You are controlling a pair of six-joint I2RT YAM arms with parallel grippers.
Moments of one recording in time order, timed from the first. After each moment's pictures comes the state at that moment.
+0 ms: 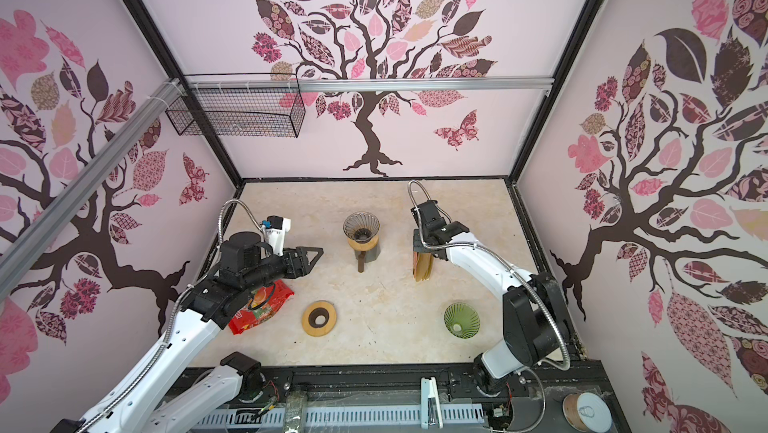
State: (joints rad) left arm -0.38 0.86 0.79 -0.44 0.30 -0.47; right arm 0.46 1.55 1.12 -0.59 0.25 0.43
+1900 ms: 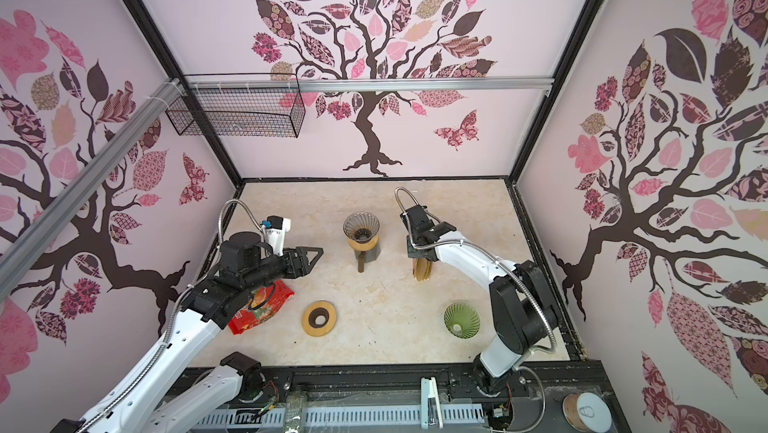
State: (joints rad) left arm -0.38 0.86 0.79 -0.44 0.30 -0.47; right arm 0.52 1.62 1.15 -0.61 0.30 0.41
